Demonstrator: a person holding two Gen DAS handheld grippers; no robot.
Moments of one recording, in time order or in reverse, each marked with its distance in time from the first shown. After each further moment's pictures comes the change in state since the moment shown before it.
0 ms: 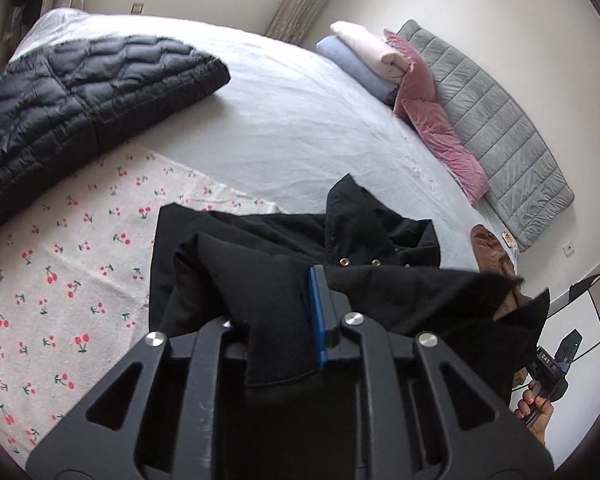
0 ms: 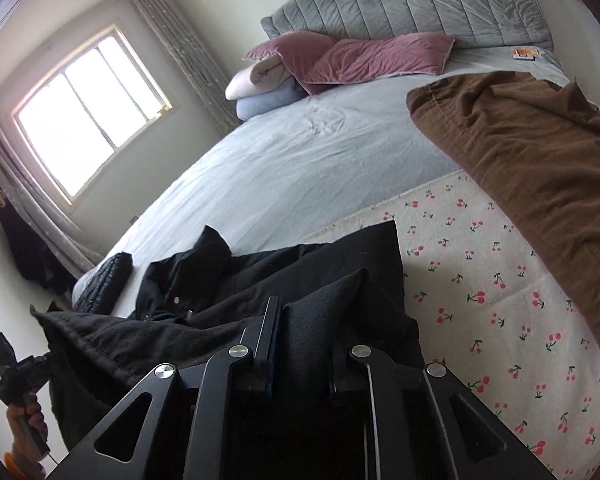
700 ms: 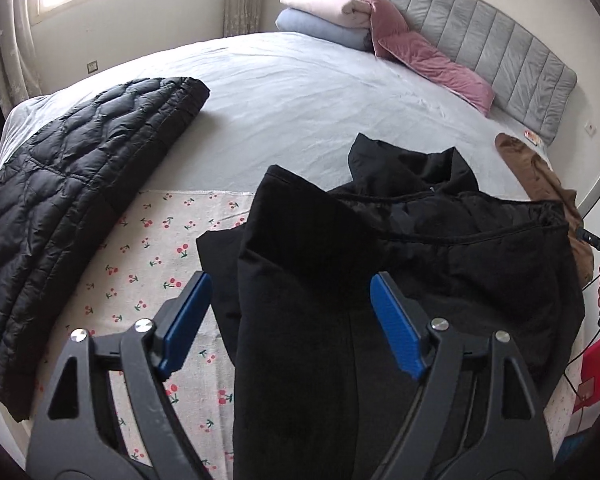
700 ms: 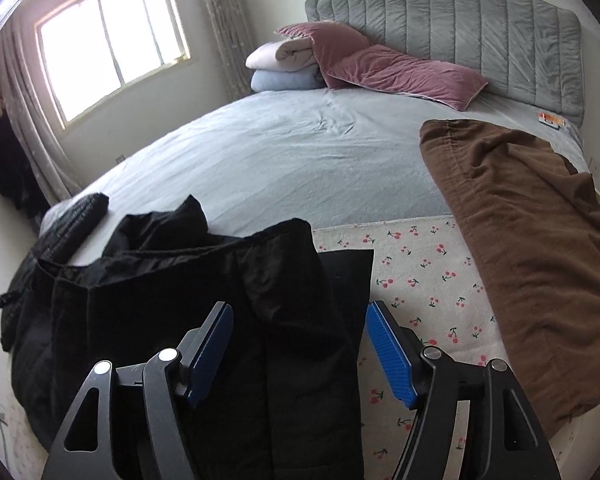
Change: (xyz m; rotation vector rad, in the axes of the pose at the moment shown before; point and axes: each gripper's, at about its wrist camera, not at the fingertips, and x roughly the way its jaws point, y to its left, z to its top) left arm -0.004 -0.016 0.008 0.409 0.061 0.150; right arm -0.006 0.018 0.021 -0.324 0.071 -0.126
